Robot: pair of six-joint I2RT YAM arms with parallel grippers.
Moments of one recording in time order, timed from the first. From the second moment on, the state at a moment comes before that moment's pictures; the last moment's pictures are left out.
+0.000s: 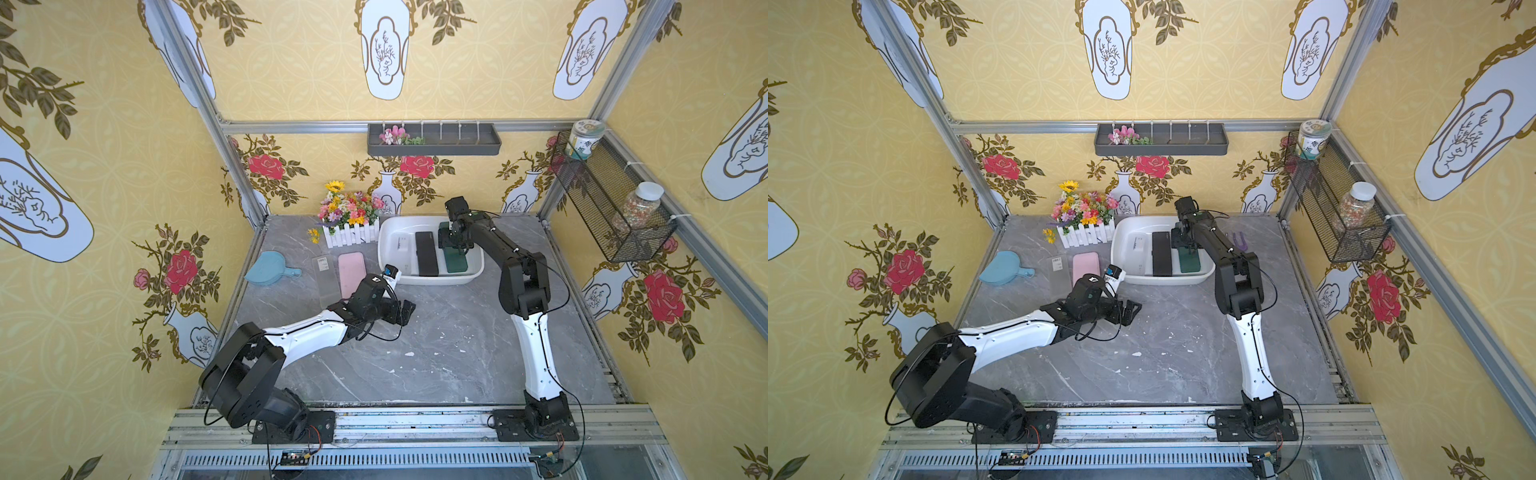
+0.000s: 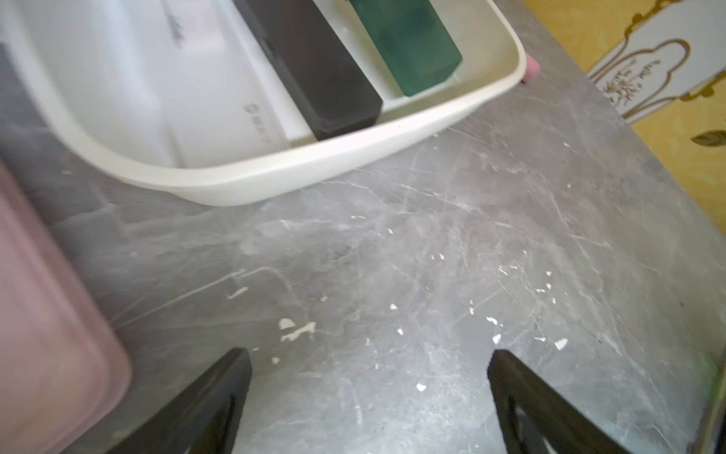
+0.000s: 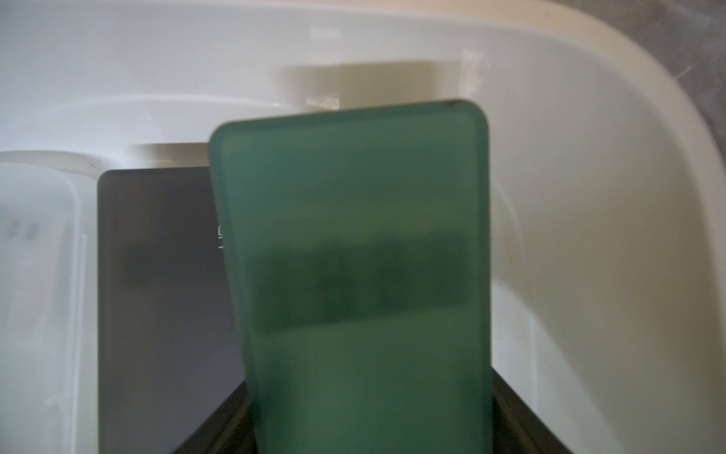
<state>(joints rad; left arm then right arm) -0.69 1.44 0.74 0.04 0.06 -0.30 0.26 2.43 2.17 -0.82 0.11 0.23</state>
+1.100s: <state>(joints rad) -0.48 1.24 0.70 -0.10 -0.13 -0.45 0.31 2.23 2.05 -0.76 0.16 0.20</state>
